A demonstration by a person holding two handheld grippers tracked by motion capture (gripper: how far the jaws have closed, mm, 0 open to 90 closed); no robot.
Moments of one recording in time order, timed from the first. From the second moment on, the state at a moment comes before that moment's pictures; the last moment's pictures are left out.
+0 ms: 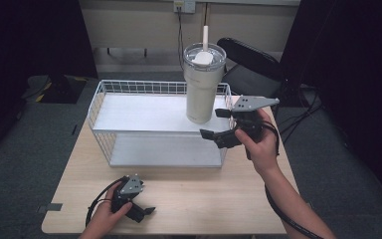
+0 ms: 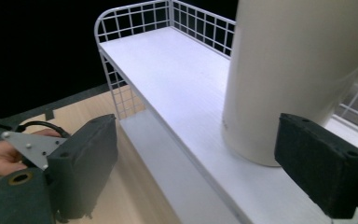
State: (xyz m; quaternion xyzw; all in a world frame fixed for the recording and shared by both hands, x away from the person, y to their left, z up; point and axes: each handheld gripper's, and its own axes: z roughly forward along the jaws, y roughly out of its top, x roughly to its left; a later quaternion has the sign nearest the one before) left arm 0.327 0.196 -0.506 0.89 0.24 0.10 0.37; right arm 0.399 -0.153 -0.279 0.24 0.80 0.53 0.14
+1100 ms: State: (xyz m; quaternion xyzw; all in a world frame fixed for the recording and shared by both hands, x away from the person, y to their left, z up) left arm 0.327 0.196 -0.506 0.89 0.24 0.10 0.37; right arm 0.361 -0.164 -0.371 0.22 0.82 0.52 0.07
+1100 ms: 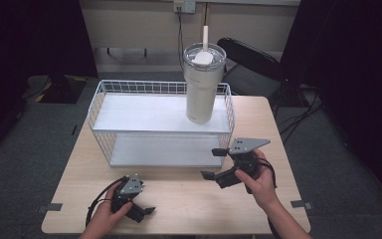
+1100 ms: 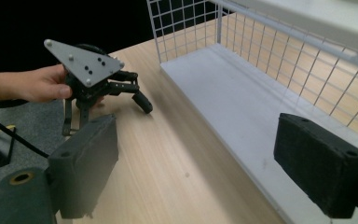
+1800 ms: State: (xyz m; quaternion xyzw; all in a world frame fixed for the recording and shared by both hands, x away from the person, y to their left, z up) left arm 0.327 0.196 -0.506 0.89 0.24 0.10 0.38; right arm 0.359 -0.172 -0.437 0.23 0.84 0.49 0.03
